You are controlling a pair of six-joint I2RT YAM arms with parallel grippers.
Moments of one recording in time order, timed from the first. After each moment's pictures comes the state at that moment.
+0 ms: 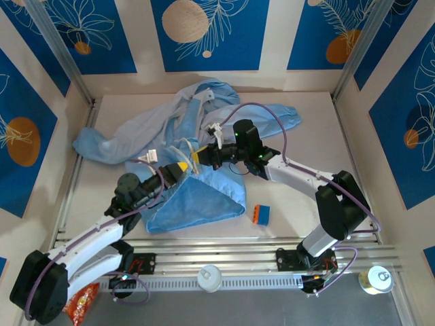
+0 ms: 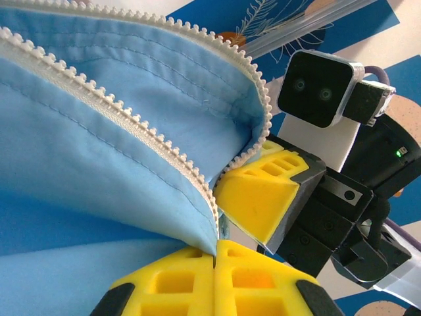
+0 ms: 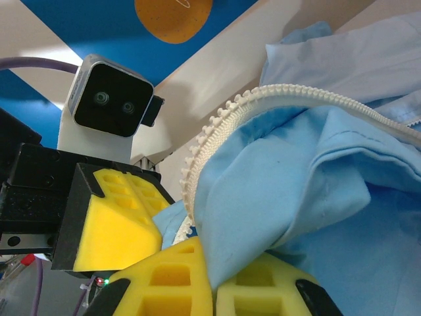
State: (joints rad) left arm -0.49 0.88 0.29 0.61 0.38 -1.14; right arm 0.66 1.58 1.05 0.19 -0.78 0.36
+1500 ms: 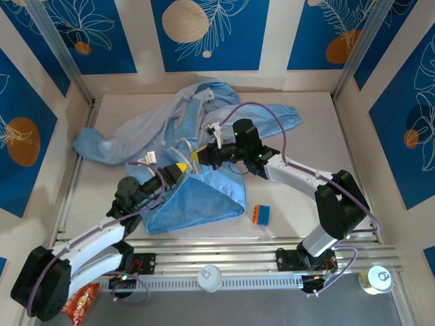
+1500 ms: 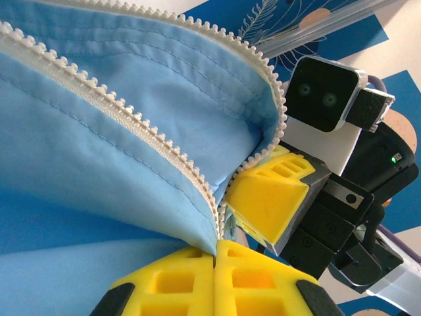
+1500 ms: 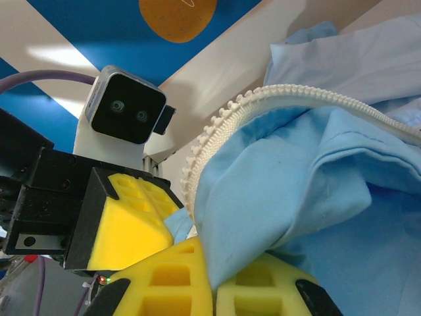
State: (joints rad) left arm -0.49 0.92 0.25 0.72 0.36 -1.19; right arm 0.66 1.59 1.05 0.19 -0.80 0.36
